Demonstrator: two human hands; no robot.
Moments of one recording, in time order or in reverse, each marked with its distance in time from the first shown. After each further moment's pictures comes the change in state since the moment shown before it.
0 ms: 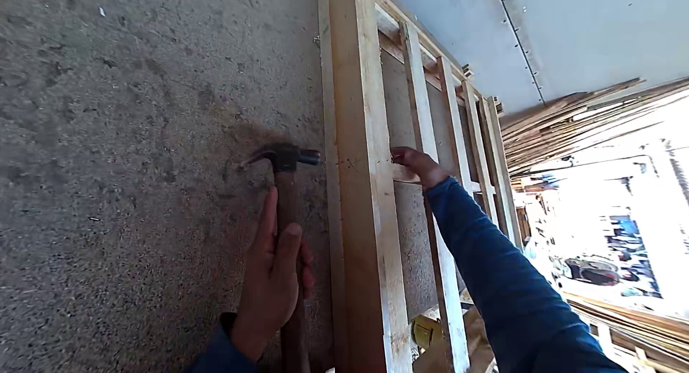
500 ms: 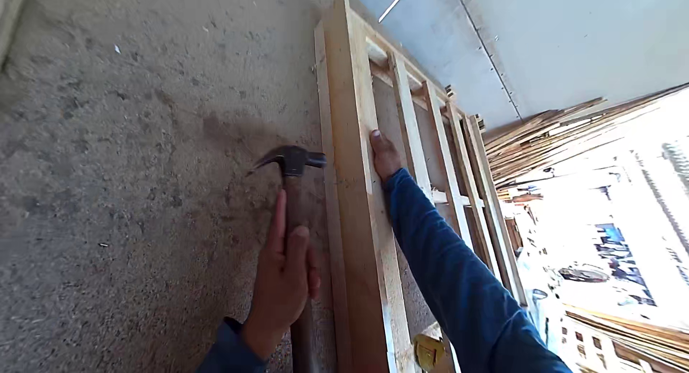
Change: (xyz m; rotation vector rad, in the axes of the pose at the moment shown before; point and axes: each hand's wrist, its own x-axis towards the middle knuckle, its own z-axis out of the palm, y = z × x) left_hand 0.028 0.010 0.011 0.001 -0.037 0.022; right_hand 0.067 -0.075 0.059 0.140 0.411 0.017
